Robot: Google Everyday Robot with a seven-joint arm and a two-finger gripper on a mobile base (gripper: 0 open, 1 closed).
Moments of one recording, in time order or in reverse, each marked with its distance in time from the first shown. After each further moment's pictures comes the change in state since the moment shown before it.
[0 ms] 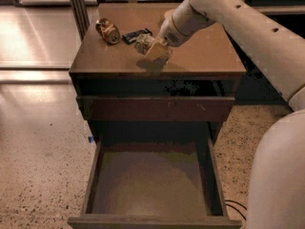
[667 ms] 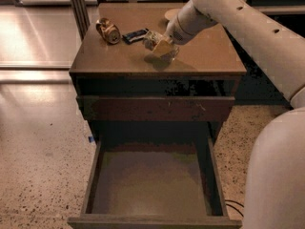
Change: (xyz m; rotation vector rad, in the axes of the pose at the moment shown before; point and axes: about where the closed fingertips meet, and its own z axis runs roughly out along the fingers) arm 0.016 -0.030 -0.003 0.087 0.021 0.058
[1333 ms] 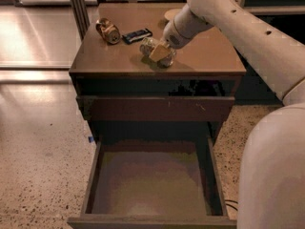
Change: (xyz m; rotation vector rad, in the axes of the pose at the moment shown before) arm 0.006 0.011 0.015 -0.047 0.024 0.004
